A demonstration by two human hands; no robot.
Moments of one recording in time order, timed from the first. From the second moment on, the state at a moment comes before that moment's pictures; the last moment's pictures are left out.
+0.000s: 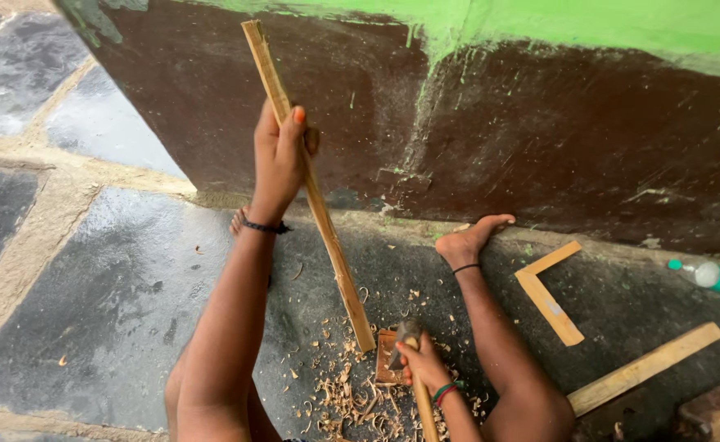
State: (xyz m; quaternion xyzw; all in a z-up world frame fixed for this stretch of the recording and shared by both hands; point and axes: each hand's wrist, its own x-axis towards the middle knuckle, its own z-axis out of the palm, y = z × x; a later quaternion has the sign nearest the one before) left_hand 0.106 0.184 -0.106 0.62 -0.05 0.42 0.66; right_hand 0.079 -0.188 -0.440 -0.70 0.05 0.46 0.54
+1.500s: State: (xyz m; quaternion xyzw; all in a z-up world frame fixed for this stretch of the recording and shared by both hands) left_hand 0.017 0.142 -0.110 0.57 -0.04 0.40 0.71; right_hand 0.066 -0.118 -0.042 -0.47 -0.26 0.50 0.68
